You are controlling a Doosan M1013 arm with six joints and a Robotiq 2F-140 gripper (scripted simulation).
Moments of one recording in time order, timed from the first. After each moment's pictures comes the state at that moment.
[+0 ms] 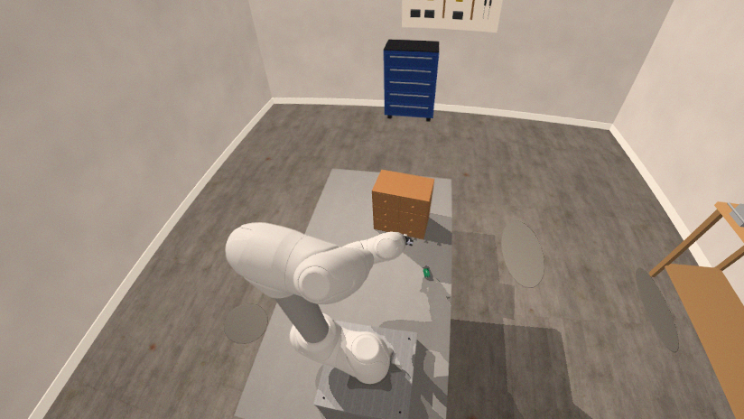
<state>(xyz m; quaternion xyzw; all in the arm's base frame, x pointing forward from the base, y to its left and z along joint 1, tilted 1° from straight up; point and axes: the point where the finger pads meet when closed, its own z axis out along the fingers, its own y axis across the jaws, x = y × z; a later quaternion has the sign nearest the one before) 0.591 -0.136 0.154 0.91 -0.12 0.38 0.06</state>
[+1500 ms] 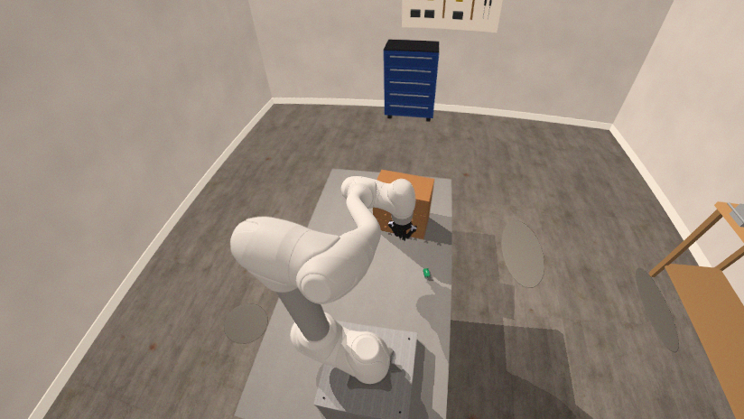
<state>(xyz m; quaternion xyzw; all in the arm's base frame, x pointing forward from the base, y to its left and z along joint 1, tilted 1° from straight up) 0.541 -0.127 0.202 0.99 -0.12 0.10 0.01</state>
